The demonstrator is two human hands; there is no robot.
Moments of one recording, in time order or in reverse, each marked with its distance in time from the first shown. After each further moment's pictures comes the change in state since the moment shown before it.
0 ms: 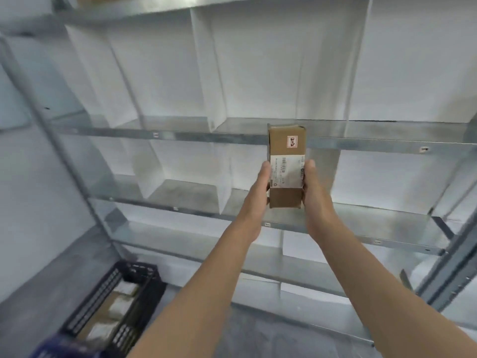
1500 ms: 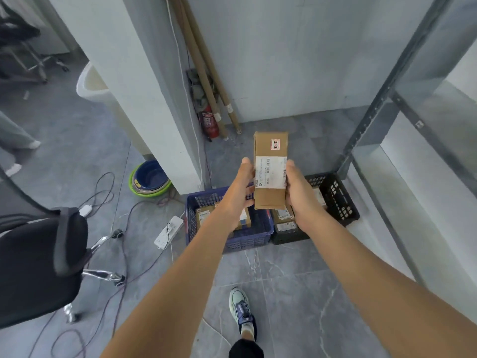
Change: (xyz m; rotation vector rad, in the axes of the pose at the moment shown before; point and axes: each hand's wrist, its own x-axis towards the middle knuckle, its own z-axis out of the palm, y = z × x) left_hand -0.259 -0.178 -0.640 -0.316 1.245 -0.404; right_hand -0.144 0.310 0.694 -0.333 -1.297 0.514
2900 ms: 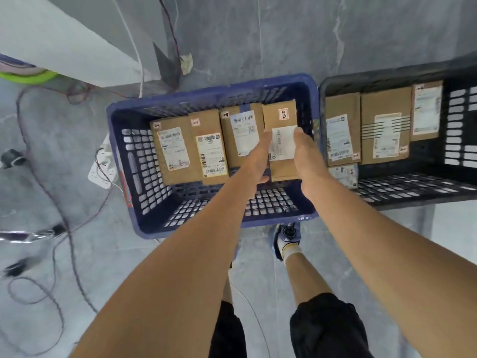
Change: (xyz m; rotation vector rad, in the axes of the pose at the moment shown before) left_hand 0.552 -0.369 -0.103 -0.138 0.090 -0.817; right_hand 0.509 0.410 0.065 -0.345 0.127 0.663
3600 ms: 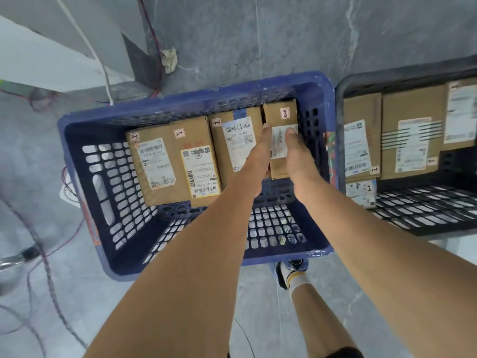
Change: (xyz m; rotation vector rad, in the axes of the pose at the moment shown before) left_hand 0.111 0.010 0.005 -0.017 0.012 0.021; right_hand 0.093 0.011 0.032 0.025 -0.039 0.005
